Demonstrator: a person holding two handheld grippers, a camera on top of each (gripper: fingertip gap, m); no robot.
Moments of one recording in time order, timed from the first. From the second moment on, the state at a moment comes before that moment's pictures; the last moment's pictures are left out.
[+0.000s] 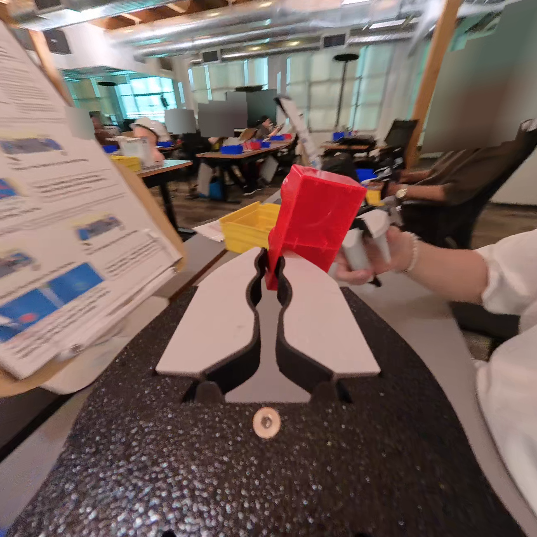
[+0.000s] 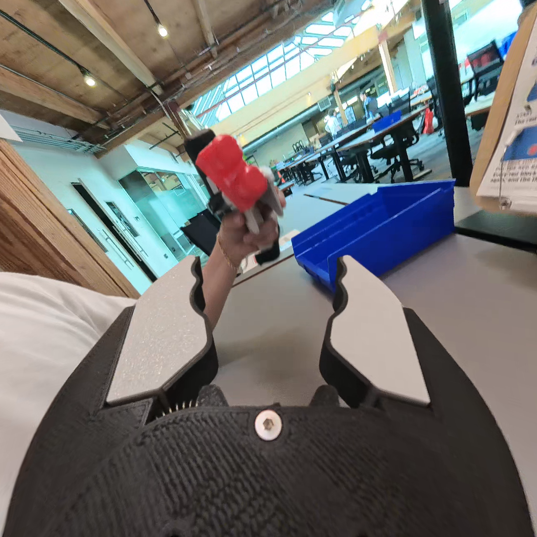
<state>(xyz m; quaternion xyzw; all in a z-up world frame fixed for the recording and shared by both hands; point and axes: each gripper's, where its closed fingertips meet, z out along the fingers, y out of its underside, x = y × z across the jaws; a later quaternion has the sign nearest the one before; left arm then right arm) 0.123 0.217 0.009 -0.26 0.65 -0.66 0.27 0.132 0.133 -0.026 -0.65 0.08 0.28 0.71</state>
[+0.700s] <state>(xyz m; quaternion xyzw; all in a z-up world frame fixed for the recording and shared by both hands) 0.129 0.100 -0.071 -0.20 0.73 -0.64 0.09 0.101 0.122 -0.032 -0.72 -0.17 0.09 0.66</state>
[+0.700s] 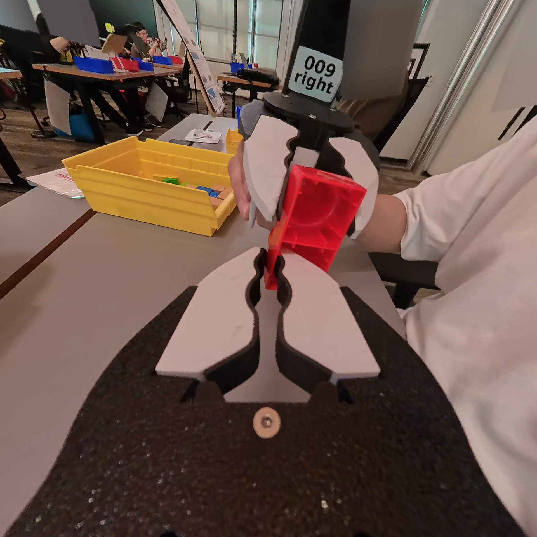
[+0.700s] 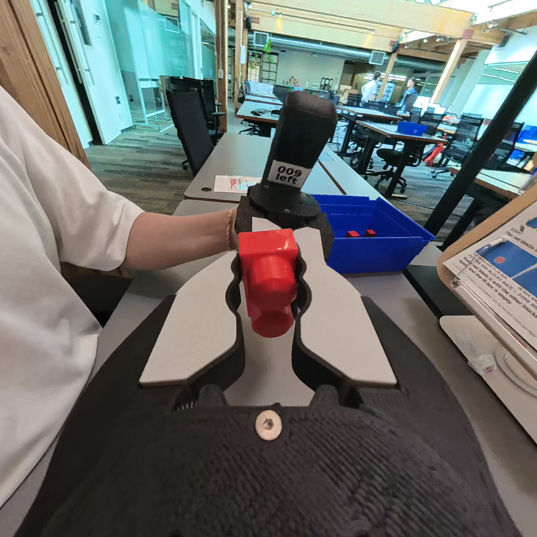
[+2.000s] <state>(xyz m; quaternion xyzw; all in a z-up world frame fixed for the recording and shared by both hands) 0.147 0.243 -0.107 -0.48 0.68 -0.49 0.26 0.320 -0.089 -0.111 -0.86 0.26 -0.13 0.43</state>
